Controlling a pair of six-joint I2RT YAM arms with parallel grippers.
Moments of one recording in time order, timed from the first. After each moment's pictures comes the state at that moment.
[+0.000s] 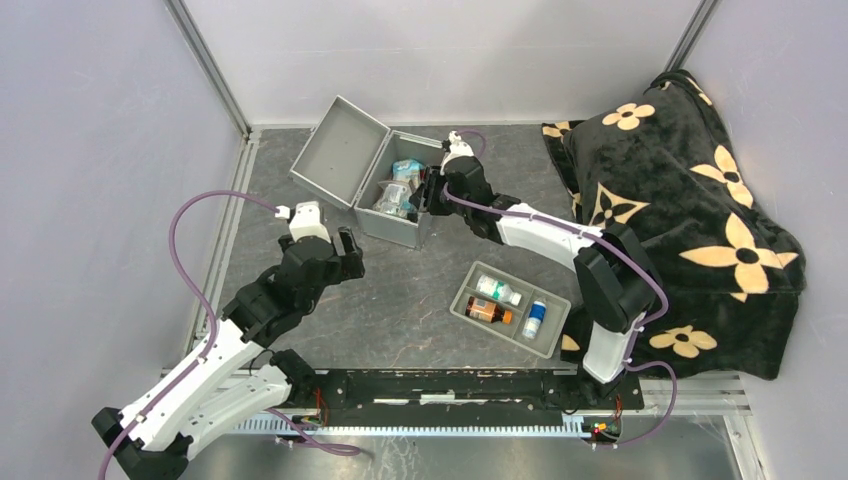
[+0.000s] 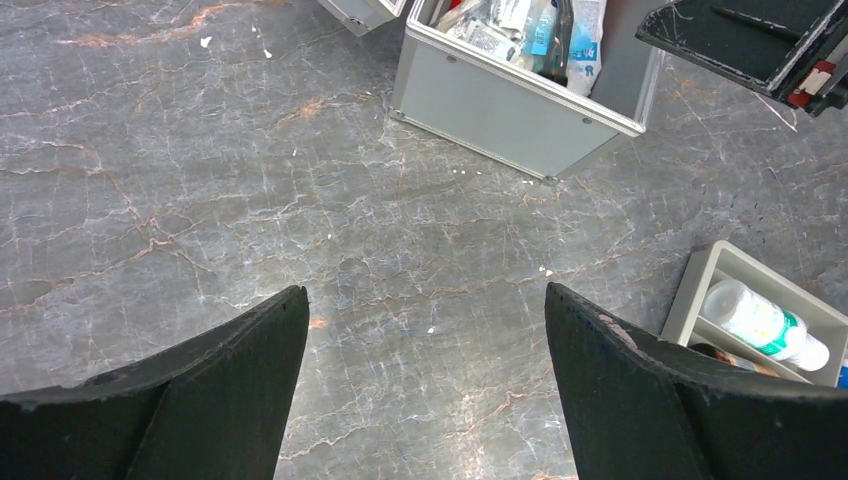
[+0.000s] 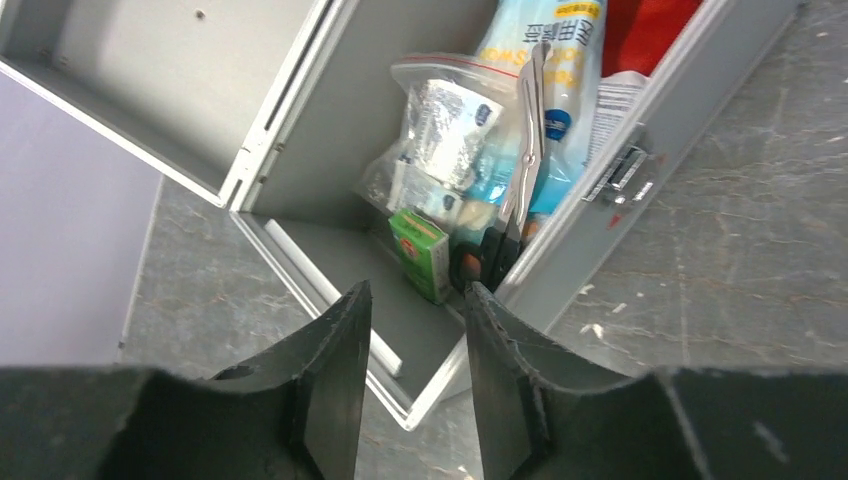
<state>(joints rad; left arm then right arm) -0.70 0.71 0.78 -0.65 -0.54 -0.56 0.69 1.82 1.28 0.10 0.03 0.64</state>
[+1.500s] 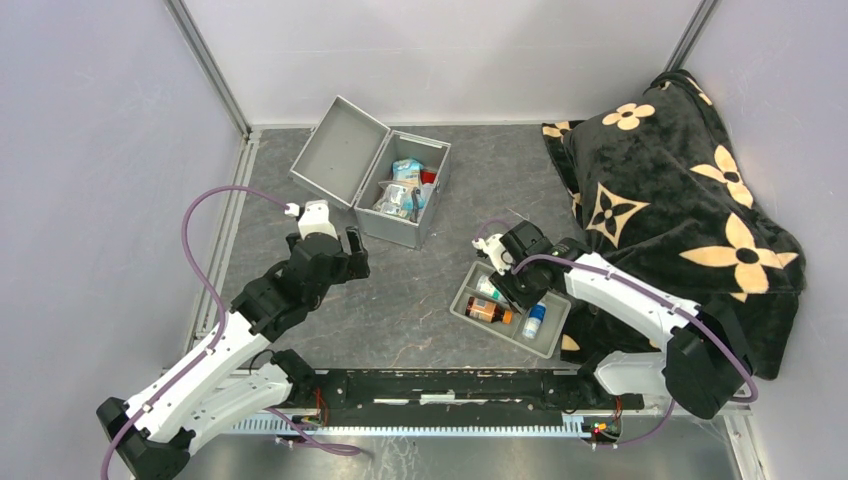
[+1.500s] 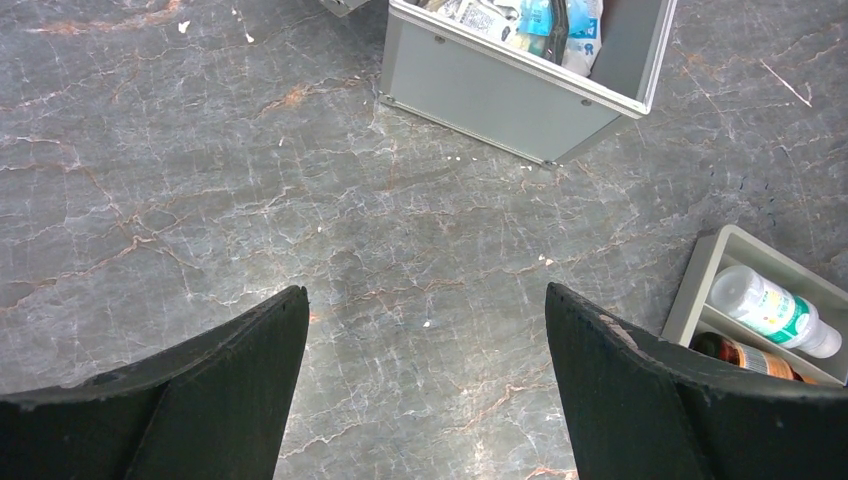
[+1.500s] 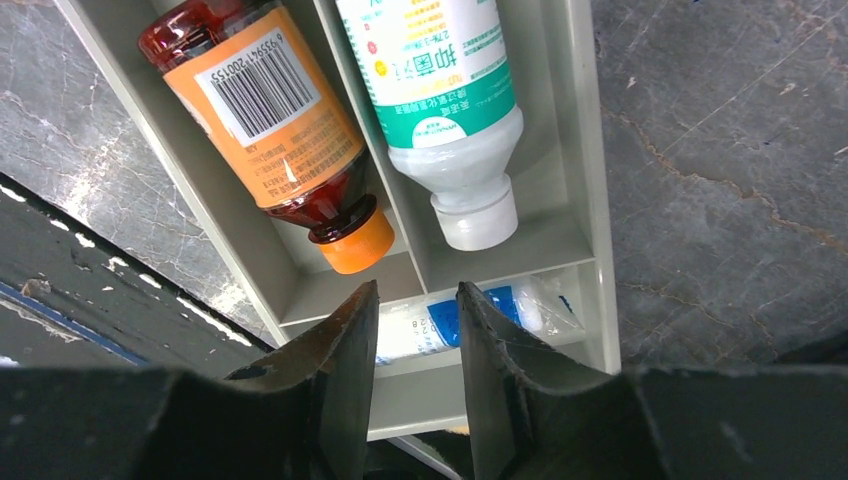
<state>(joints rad) -0.70 0.76 0.78 -0.63 -0.51 -0.55 0.65 1.27 0.82 -0.79 -0.07 -0.13</state>
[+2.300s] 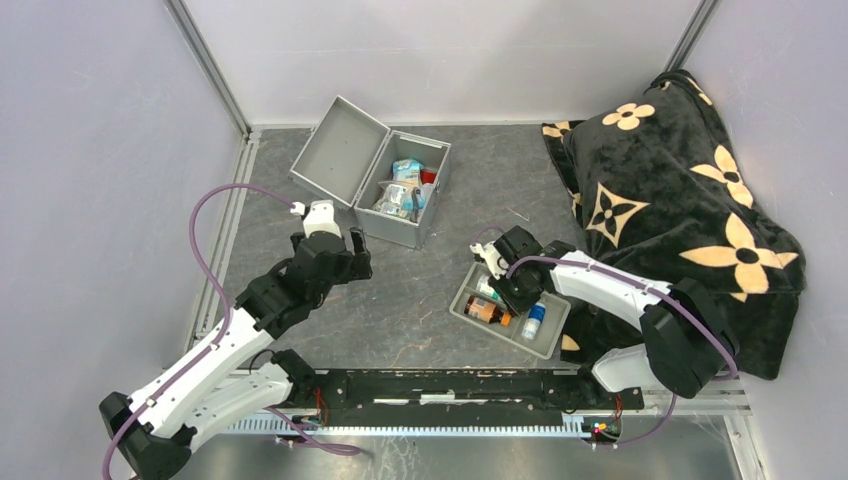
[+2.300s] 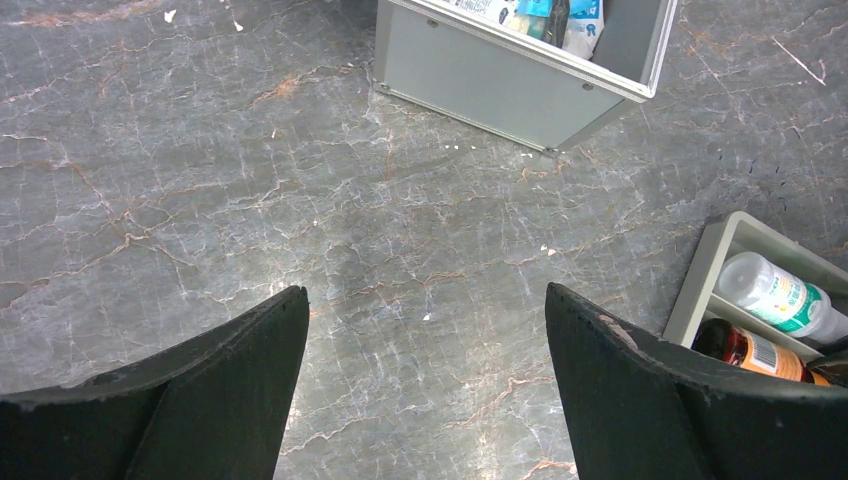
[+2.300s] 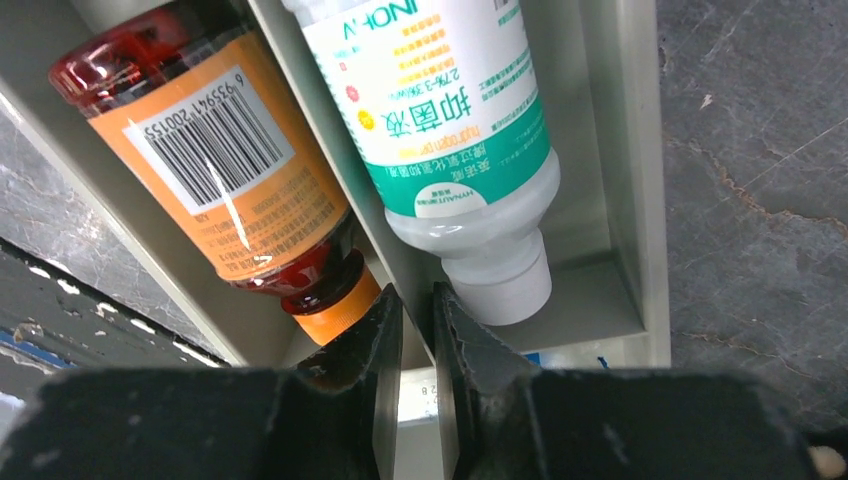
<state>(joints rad) -0.70 0.79 0.78 -0.63 -0.49 -0.55 0.65 1.39 0.77 -0.69 -0.11 -0.08</state>
